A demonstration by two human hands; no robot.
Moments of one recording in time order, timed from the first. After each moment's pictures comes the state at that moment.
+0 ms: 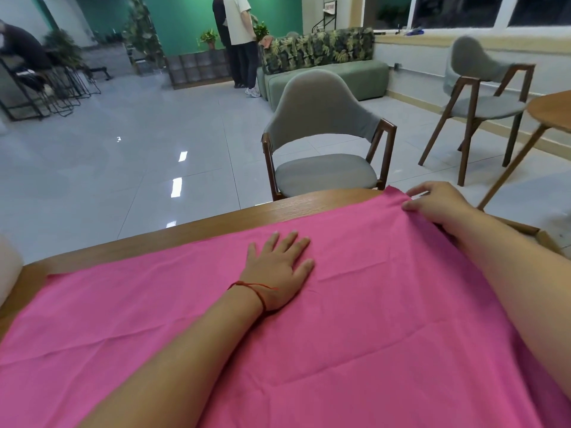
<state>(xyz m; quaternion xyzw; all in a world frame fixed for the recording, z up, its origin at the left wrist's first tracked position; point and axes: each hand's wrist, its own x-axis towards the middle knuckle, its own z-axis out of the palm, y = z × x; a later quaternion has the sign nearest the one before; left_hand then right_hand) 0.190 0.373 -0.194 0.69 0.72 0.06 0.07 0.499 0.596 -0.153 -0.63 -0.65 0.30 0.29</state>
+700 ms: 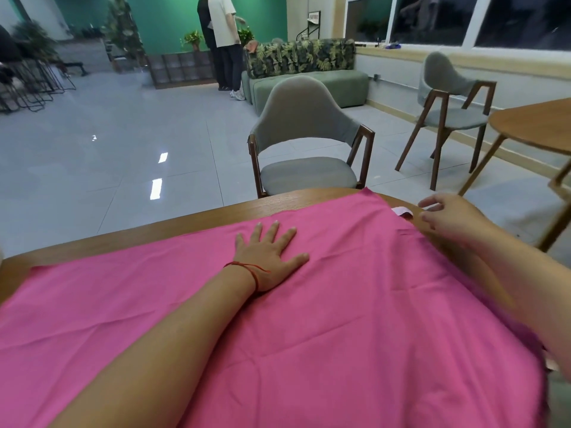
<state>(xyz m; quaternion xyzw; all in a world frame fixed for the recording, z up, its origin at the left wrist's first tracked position) 0.192 0.381 -0.191 0.67 0.74 0.01 0.07 0.562 0.528 -0.136 -0.64 -0.68 0.25 0.25</state>
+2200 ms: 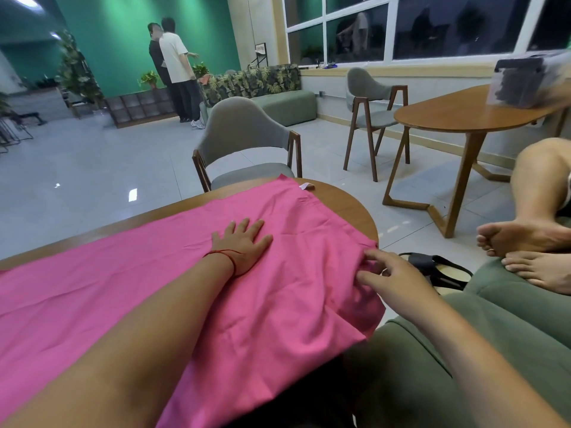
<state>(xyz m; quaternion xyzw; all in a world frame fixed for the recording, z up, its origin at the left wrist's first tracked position) 0.332 0.335 -0.192 0.67 0.74 0.01 0.05 0.682 0.245 -0.186 -0.57 -0.65 0.38 0.34</state>
